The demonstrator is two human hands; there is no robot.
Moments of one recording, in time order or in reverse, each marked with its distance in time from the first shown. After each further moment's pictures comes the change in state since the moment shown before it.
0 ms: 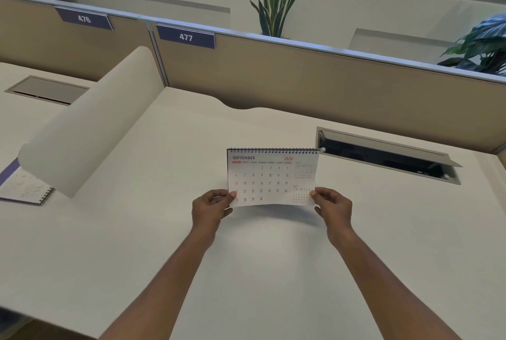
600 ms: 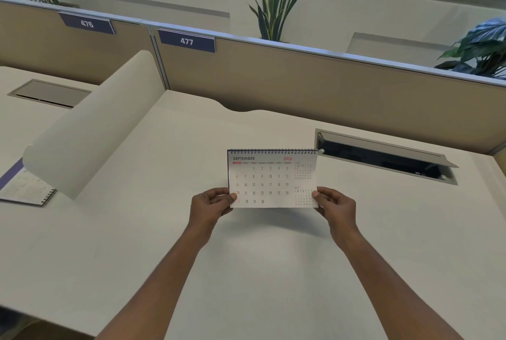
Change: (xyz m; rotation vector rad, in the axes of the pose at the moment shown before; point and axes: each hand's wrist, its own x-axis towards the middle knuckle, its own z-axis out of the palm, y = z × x) left_hand -0.007 0.012 -0.009 0.031 -0.160 0.066; right_hand -0.008 -0.008 -0.012 0.070 -0.105 -0.046
